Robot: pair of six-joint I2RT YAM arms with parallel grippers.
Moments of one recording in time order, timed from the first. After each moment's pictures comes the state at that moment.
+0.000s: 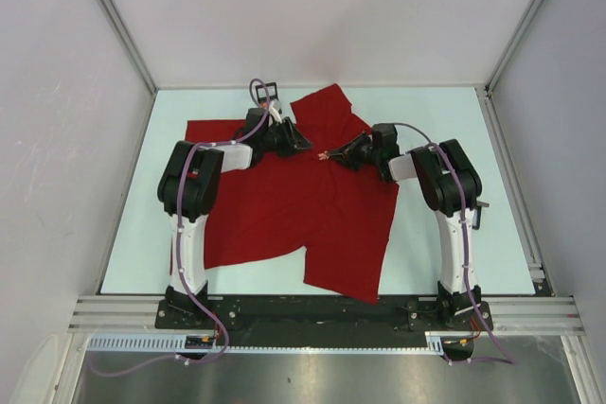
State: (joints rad) left arm -0.32 2.15 1.31 0.28 0.48 -0.74; right arm 0.32 2.23 1.21 0.52 -0.49 1.32
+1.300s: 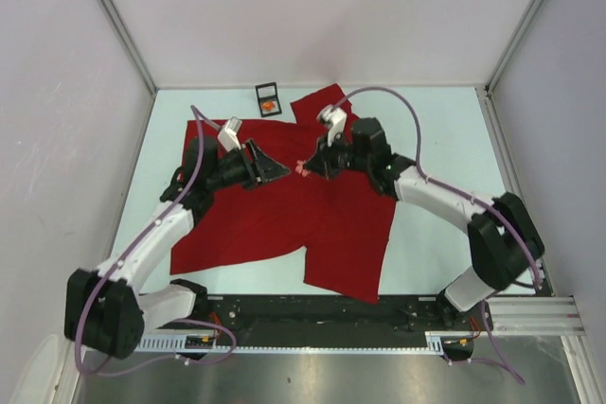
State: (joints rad) left arm -0.30 1.17 0.77 -0.01 0.59 -0.81; right arm 0.60 1.62 1.12 0.14 -0.47 0.27
